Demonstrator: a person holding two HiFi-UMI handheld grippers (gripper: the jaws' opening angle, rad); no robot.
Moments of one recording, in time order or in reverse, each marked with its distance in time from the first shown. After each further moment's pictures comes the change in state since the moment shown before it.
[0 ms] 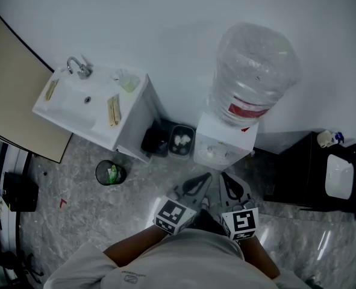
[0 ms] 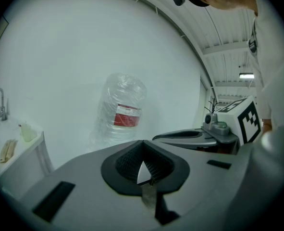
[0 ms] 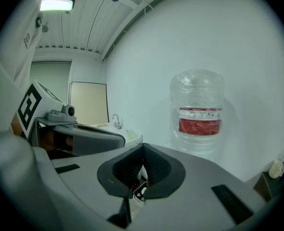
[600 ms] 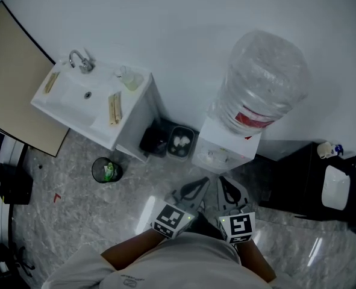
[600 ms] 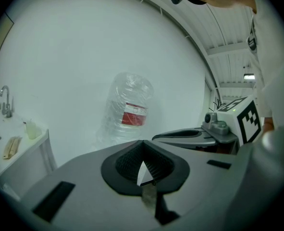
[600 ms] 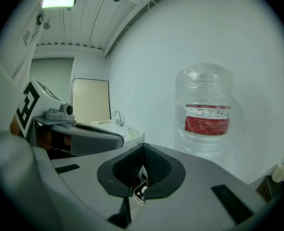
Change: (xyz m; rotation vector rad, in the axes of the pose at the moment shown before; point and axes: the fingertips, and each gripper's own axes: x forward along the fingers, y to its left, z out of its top) left arm -0.004 0.028 -0.007 -0.023 -0.004 0.040; right arm 0.029 0.008 -0.006 -0.028 0.032 0.024
